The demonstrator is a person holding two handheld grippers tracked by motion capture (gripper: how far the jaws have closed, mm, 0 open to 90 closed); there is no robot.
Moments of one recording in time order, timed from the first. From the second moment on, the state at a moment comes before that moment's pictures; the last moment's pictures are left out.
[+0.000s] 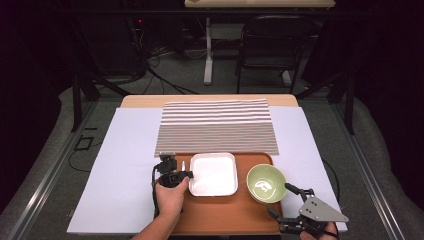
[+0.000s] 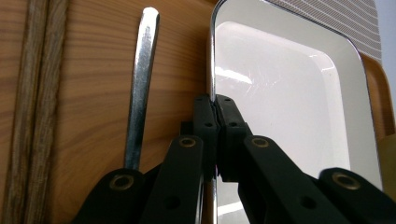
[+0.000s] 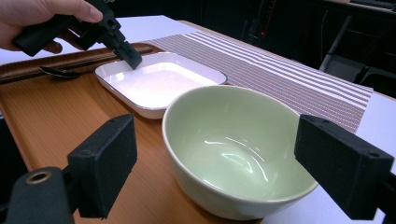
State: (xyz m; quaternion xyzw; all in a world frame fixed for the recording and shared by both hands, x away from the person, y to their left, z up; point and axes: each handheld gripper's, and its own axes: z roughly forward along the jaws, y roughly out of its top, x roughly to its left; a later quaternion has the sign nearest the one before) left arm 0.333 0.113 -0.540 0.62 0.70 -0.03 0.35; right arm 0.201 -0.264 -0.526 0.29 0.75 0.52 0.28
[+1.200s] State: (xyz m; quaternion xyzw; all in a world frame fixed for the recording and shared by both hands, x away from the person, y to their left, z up) left arm 0.325 0.126 -0.534 0.62 0.67 0.00 0.42; right arm 0.201 -0.263 -0.526 0.29 0.75 0.52 0.28
